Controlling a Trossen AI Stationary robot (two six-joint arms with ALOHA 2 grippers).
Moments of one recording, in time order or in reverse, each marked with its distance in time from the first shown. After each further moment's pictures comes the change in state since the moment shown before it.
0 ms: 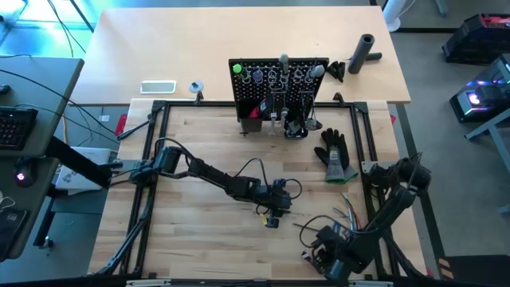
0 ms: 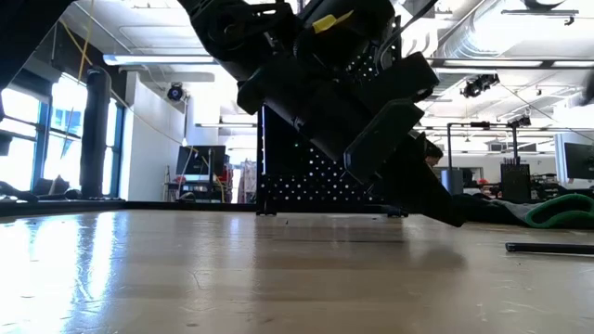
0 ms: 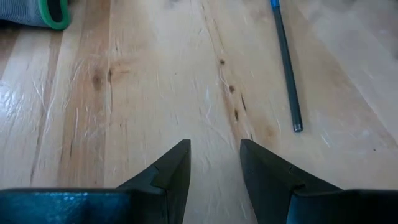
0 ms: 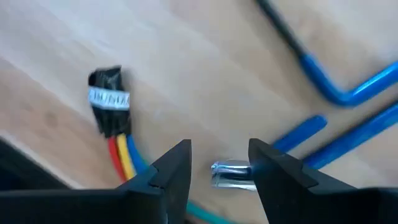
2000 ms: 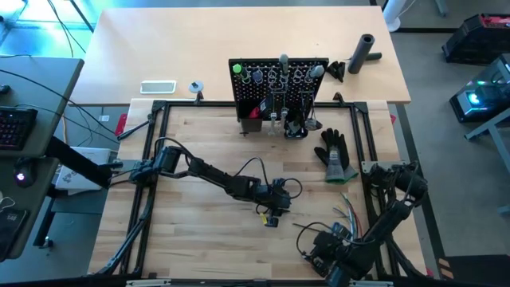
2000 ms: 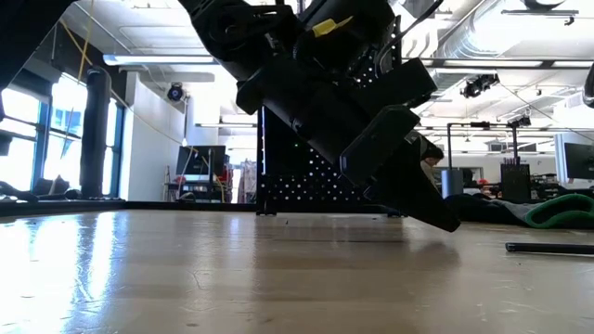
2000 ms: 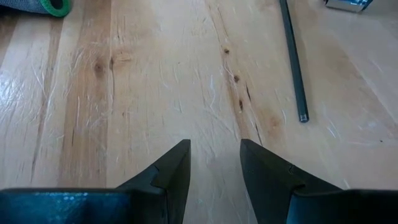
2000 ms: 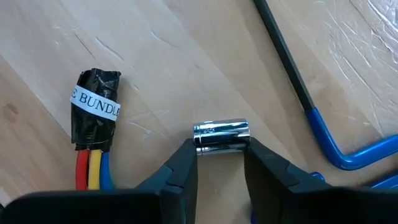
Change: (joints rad) left arm 0.005 -0.002 0.001 -0.030 -0.001 -0.008; right arm 0.037 0.118 0.037 -0.059 0.152 -0.199
